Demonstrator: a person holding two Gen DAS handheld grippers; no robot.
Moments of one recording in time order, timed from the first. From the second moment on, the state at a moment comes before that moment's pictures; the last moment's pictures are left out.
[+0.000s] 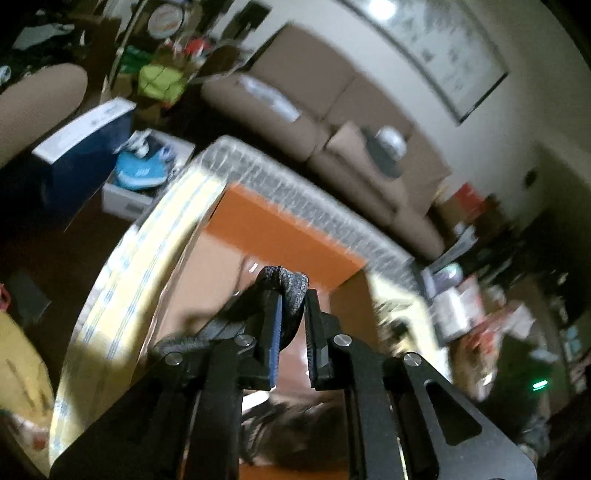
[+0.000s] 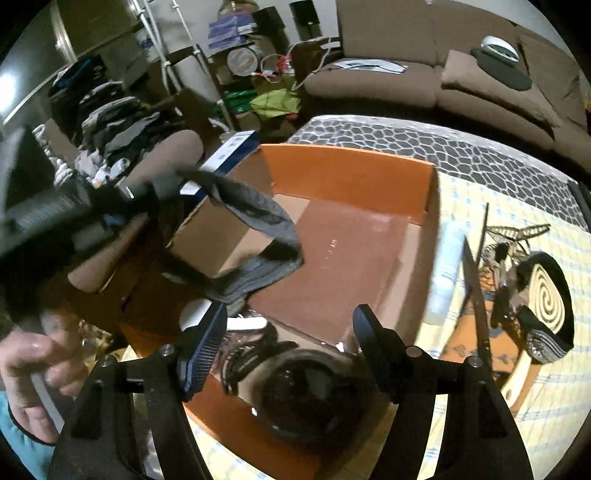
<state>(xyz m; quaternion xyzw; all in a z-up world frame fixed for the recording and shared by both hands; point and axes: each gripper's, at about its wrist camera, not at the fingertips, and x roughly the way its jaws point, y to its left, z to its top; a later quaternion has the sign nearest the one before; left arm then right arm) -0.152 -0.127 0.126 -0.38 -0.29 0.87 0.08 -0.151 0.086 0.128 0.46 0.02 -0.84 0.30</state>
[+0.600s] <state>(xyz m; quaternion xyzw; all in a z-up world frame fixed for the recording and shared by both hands) -0.150 -0.074 0.139 -0.40 -0.24 0.88 0.08 -0.166 0.165 0.148 0.44 -0.02 -0.87 0.23</state>
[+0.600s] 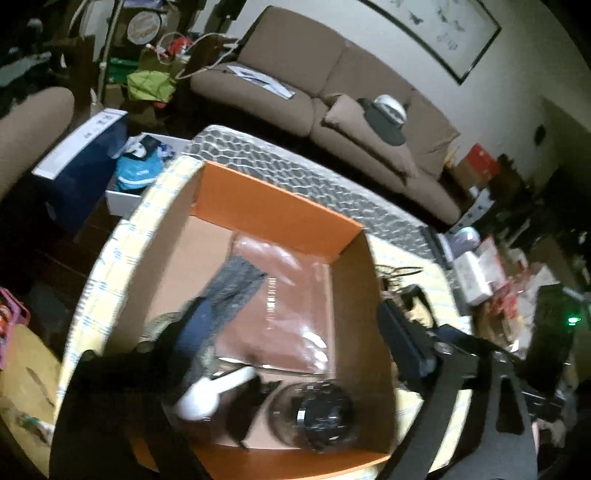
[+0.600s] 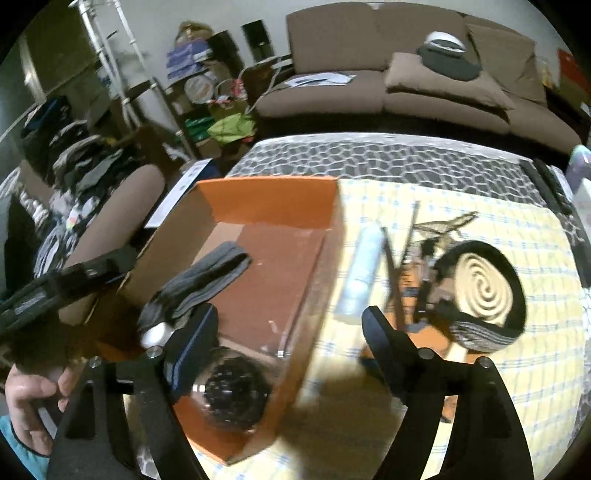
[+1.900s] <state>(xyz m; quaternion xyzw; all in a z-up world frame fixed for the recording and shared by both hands) -0.135 0.166 0.121 -0.44 -0.11 0.87 0.21 -0.173 0.376 0.121 0.47 -0.19 -0.86 0.09</state>
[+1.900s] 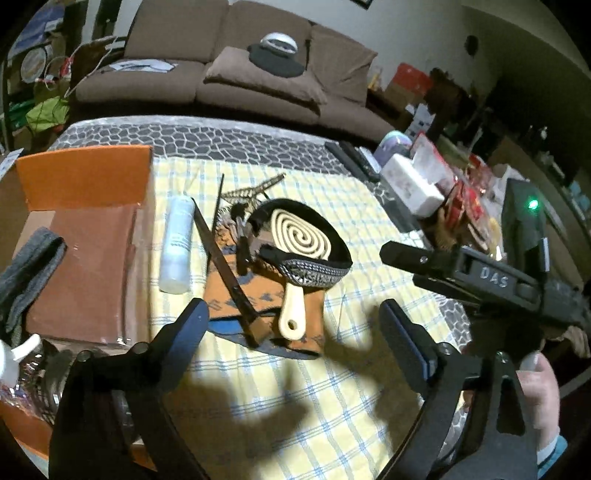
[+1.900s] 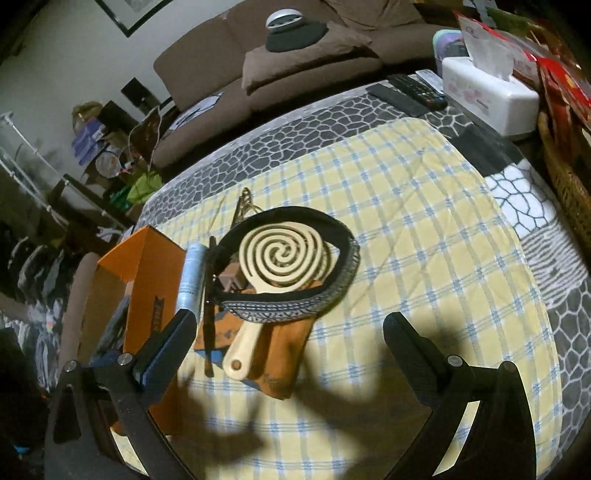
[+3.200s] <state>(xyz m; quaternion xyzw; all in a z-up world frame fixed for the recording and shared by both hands) -0.176 0.178 0.041 -0.51 -0.13 0.83 0.17 -0.211 0.405 0.024 0.49 -0.39 -0.78 0.07</state>
